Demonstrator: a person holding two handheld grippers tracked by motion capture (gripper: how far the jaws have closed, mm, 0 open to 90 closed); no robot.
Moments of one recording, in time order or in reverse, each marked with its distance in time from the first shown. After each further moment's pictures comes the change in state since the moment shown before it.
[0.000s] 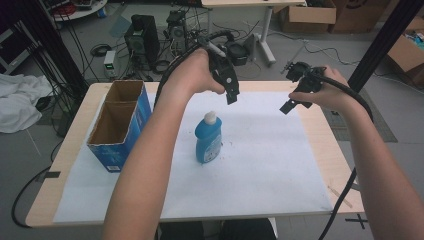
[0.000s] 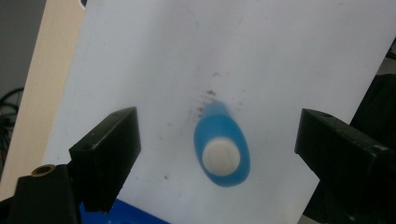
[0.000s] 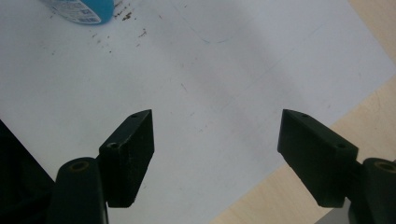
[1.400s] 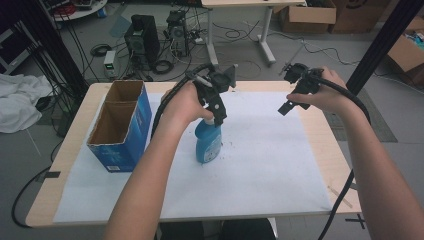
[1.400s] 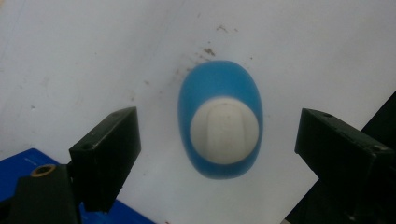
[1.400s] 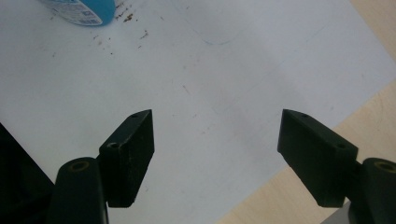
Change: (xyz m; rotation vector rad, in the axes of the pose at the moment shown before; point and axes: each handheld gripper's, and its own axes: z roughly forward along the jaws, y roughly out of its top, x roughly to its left) left arm -0.003 -0.038 0.069 0.081 -0.034 -0.175; right arm 0.005 0.001 0.003 -0.002 -0.004 0.001
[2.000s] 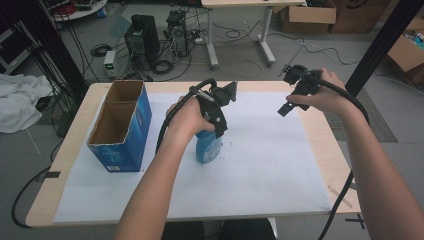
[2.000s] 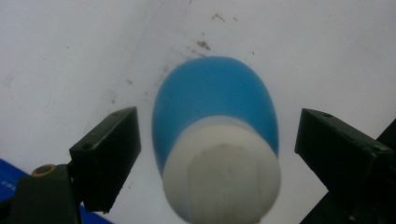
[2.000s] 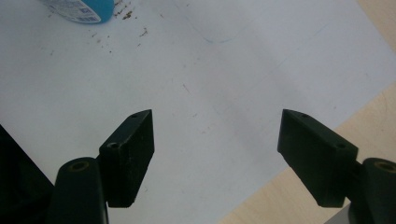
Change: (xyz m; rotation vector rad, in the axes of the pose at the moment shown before) left arm -0.003 -0.002 0.045 0.031 -0.008 -0.009; right arm -0.001 -0.001 0.005 0.006 0.003 -0.001
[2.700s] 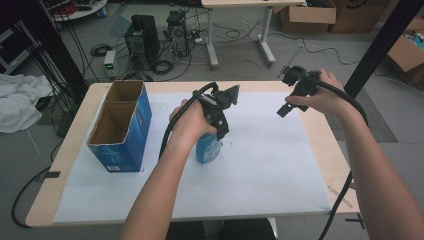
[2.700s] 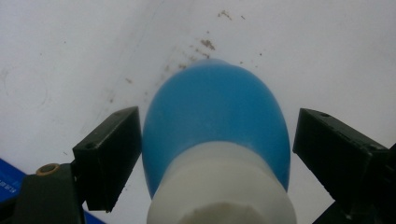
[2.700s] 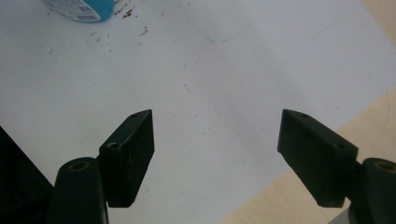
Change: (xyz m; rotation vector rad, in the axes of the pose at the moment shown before) left arm -0.004 0.004 0.009 0.014 0.022 -0.029; right arm 0.001 0.001 0.004 0.003 0.002 -0.006
